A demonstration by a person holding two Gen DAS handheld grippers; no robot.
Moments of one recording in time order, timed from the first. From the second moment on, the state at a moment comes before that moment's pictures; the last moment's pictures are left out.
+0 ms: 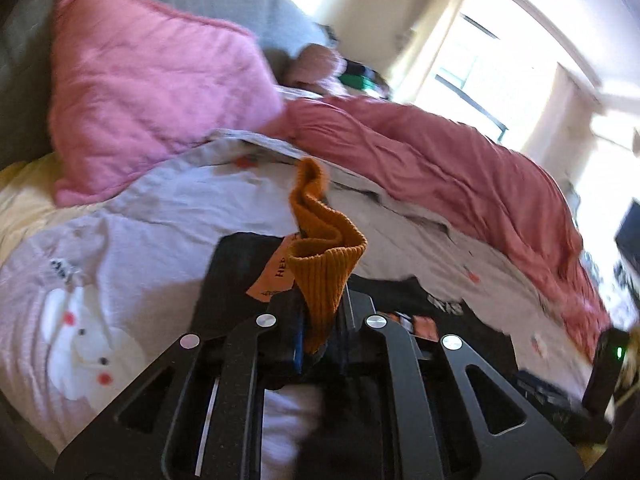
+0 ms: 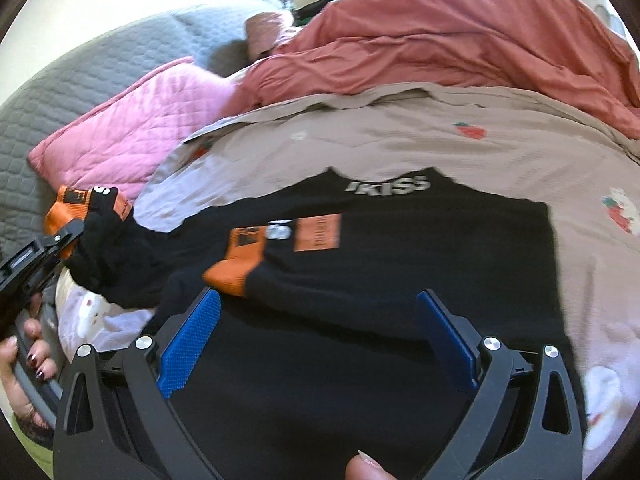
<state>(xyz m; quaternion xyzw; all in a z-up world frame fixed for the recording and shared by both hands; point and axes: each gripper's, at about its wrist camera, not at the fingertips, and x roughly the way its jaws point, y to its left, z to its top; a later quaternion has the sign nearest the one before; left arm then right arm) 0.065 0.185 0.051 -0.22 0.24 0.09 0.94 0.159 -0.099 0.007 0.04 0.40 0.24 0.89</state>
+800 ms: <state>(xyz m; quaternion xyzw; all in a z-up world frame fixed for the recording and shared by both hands) 0.091 0.064 -0.011 -0.09 0.40 -0.14 0.90 0.168 -0.170 -0.002 0.11 0.41 0.20 0.88</state>
